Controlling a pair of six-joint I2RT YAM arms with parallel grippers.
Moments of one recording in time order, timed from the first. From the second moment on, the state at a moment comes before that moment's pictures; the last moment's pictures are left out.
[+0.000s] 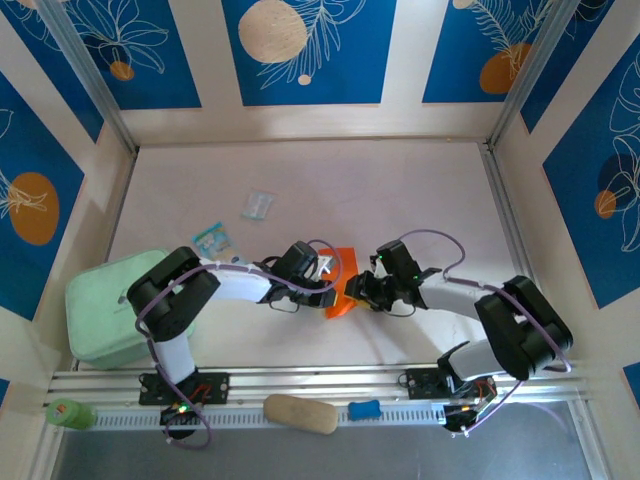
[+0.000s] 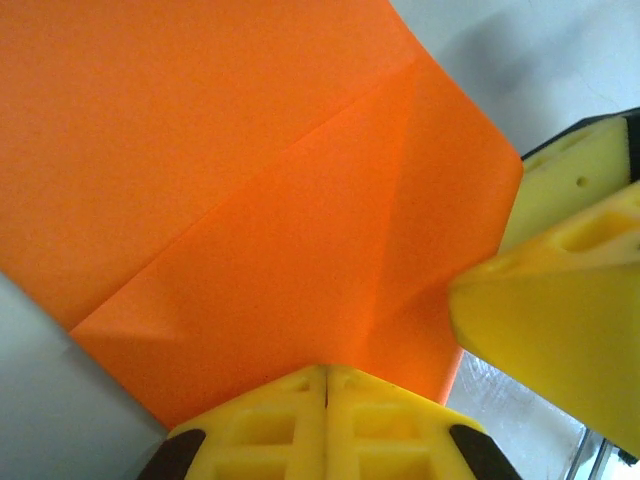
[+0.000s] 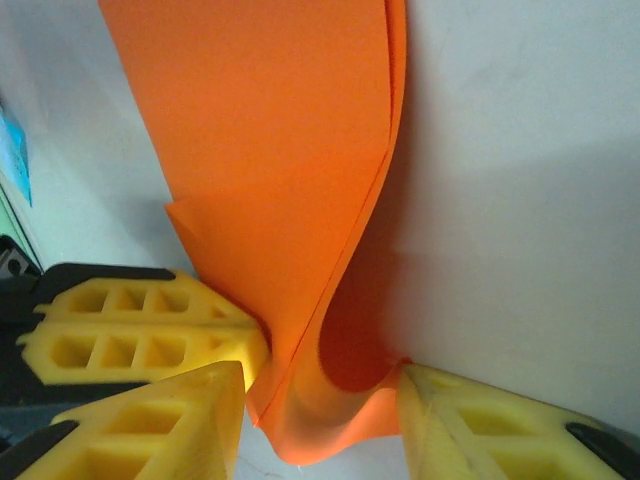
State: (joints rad) left arm -0.84 1.79 0.80 0.08 0.45 -0.61; right arm 0.52 1.41 0.49 -0.08 -0.49 0.92
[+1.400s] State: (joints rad) left arm -0.84 1.80 0.81 0.08 0.46 -0.61; right arm 0.44 1.51 0.52 -0.02 -0.63 0.89
